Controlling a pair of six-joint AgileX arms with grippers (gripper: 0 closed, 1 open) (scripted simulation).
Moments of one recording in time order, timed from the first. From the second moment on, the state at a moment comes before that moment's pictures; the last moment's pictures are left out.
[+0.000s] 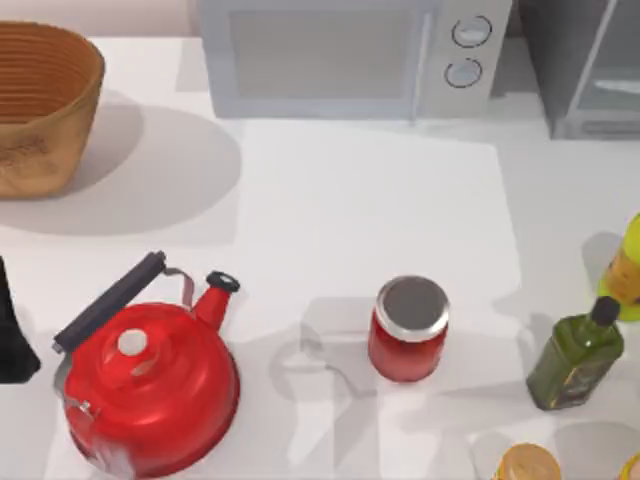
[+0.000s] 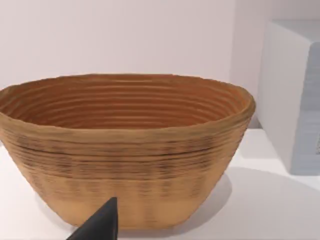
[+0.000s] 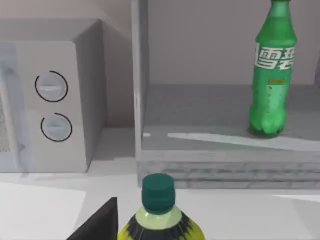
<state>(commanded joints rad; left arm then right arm) 0.00 0.00 0.00 0.00 0.00 0.00 0.00 0.00 0.00 0.00 0.00 0.00</state>
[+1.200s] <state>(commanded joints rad) 0.00 0.00 0.00 0.00 0.00 0.00 -0.40 1.34 0.13 1.18 -0.38 0.01</state>
